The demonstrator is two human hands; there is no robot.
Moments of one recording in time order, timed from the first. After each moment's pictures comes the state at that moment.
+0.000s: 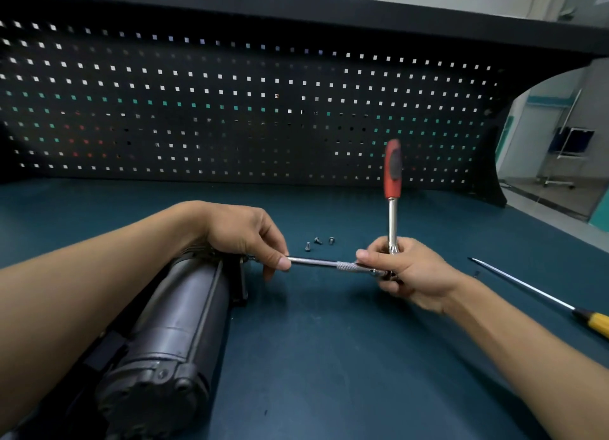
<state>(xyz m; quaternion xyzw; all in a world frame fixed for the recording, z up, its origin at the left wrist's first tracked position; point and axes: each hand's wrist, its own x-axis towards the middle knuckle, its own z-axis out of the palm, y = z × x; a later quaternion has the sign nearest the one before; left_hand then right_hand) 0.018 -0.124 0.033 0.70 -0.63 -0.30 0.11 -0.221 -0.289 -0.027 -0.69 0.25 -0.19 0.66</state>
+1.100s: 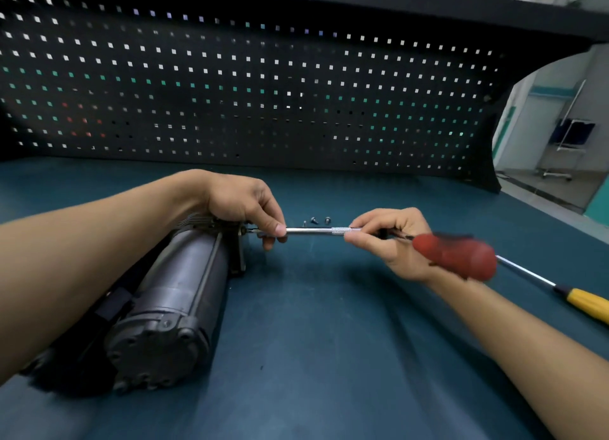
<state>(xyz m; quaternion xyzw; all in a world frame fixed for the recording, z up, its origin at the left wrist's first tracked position) 0.011 -0.124 0.038 0.69 -0.63 -0.31 0.15 -0.223 -0.285 -0.035 -0.84 0.09 -0.35 0.40</state>
